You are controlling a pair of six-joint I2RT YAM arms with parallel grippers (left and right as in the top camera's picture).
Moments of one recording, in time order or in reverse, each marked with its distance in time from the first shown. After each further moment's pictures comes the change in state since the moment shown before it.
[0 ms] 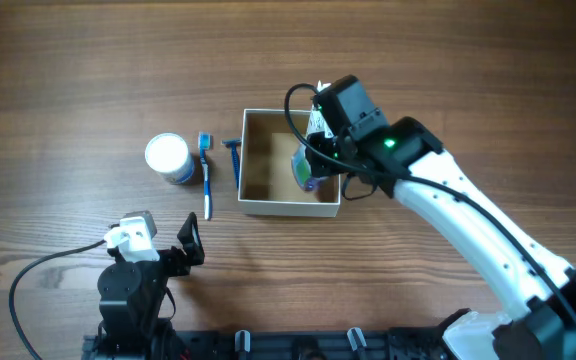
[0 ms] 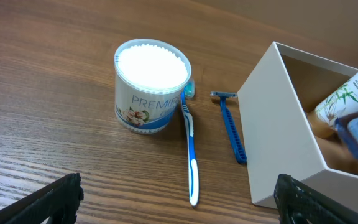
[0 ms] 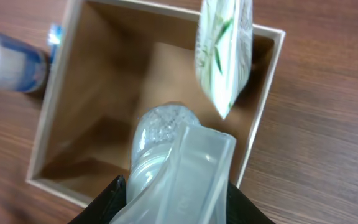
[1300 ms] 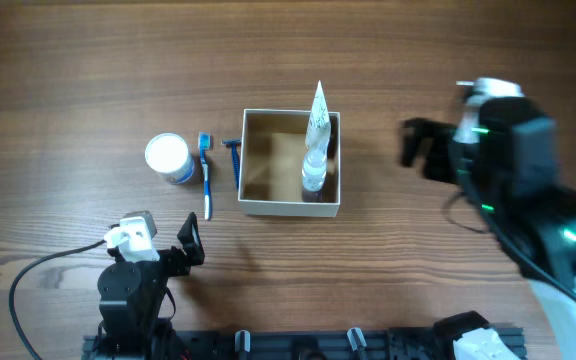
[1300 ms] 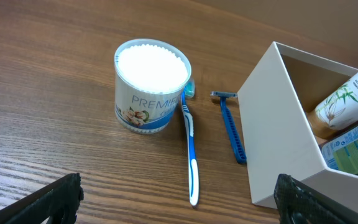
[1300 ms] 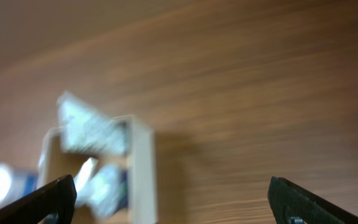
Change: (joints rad) left arm 0.000 0.000 0.000 0.000 0.000 0.000; right arm -0.355 -0.531 -0.022 -0.157 0.129 0.055
